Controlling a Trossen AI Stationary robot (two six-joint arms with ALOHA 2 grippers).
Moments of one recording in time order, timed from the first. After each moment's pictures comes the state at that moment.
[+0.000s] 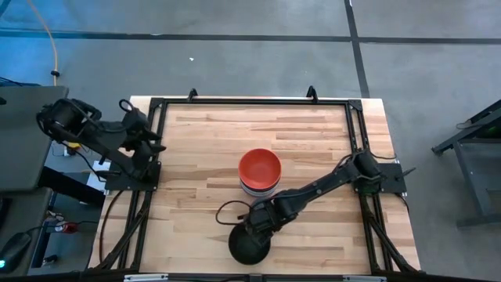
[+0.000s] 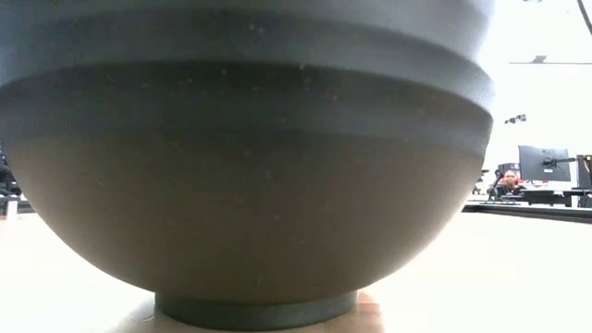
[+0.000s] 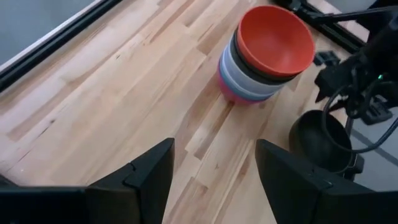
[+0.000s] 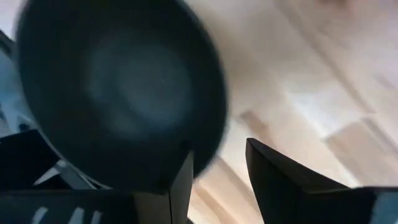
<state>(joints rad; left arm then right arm) -0.30 0.89 1.51 -1.55 -0.45 -0.91 0.43 2.10 1.82 -1.02 -0.14 1.18</state>
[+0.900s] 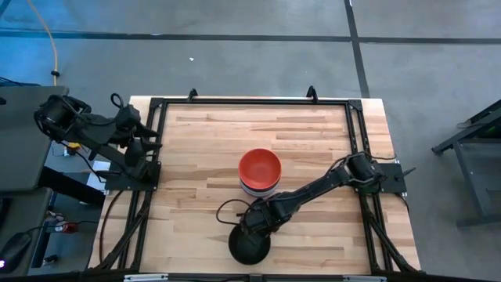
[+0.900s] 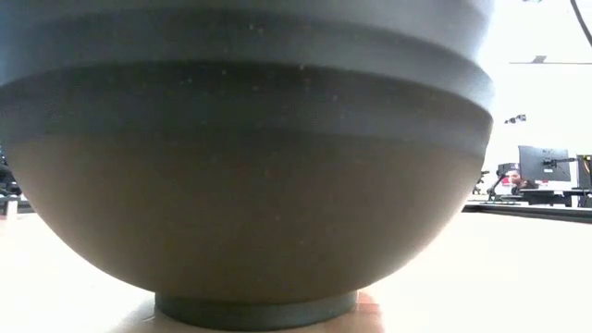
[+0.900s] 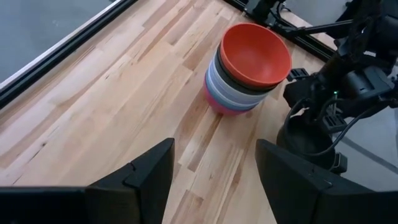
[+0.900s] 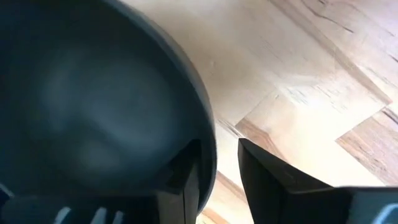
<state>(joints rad) -0.30 0.83 1.51 -1.50 -0.45 -0.81 0.42 2.17 1.82 -0.99 -0.15 1.31</state>
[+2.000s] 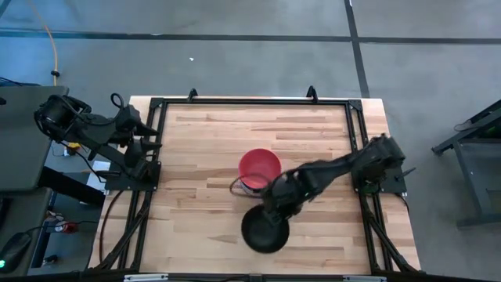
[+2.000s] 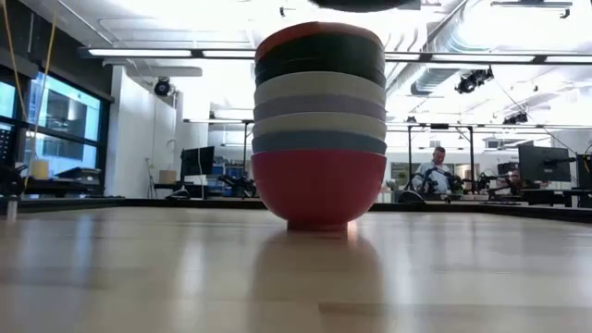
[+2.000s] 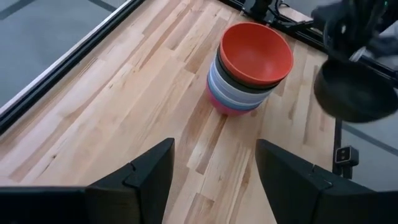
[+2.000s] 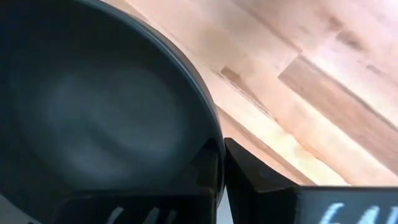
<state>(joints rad) -0.30 0.83 1.51 -1.49 -0.46 -0.73 0.37 1.85 1.82 -1.21 -0.22 1.34</state>
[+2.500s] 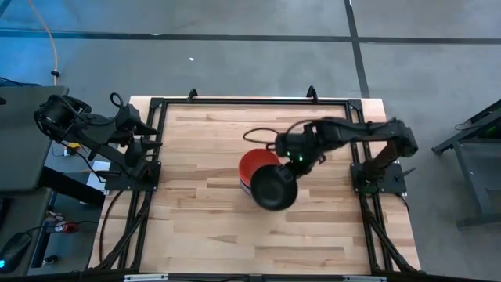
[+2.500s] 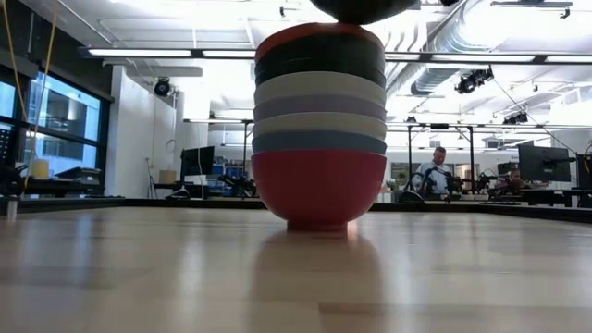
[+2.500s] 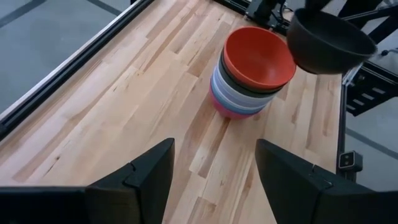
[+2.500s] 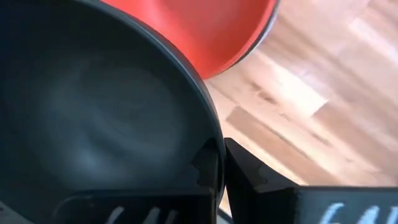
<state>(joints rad) -0.30 0.83 1.51 -1.49 -0.48 -0.74 0.11 1.66 1.82 -1.40 -0.20 1.11</state>
